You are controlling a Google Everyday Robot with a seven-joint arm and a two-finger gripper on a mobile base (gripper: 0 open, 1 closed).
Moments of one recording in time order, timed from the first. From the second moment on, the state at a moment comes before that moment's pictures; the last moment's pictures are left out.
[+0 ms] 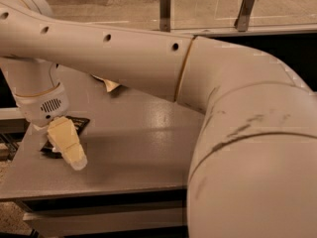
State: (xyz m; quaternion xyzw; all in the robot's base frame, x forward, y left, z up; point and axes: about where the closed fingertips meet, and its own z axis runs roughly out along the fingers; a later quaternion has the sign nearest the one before) arm 0.432 0.214 0.836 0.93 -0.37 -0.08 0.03
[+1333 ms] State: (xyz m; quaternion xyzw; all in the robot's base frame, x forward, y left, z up) arm 0.427 0.205 0.838 0.93 -0.37 -0.08 0.04
